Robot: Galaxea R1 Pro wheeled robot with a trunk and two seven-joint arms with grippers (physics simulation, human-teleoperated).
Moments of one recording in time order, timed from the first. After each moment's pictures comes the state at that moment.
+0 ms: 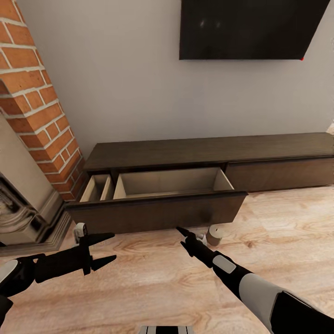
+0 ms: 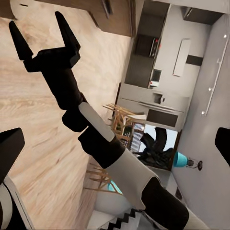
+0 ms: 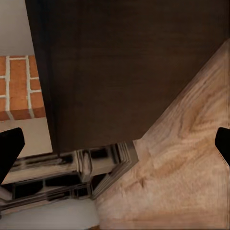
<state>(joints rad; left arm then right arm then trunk) -0.25 0.56 -0.16 -1.57 2.21 0.99 0.18 -0.83 0.01 0.97 -0.18 -1.92 0.26 0.65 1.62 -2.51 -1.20</state>
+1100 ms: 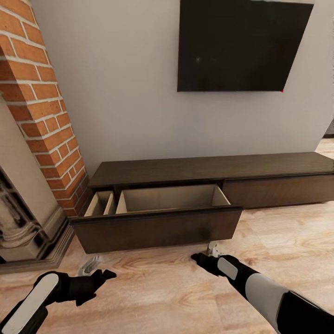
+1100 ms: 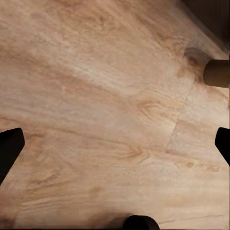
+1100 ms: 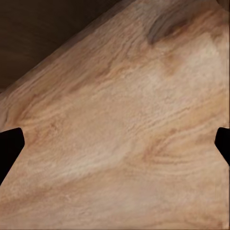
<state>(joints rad) -0.25 0.32 -0.15 -1.34 1.51 0.85 0.61 -0.83 -0.04 0.98 -0.19 -1.49 0.26 0.03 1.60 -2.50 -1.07</state>
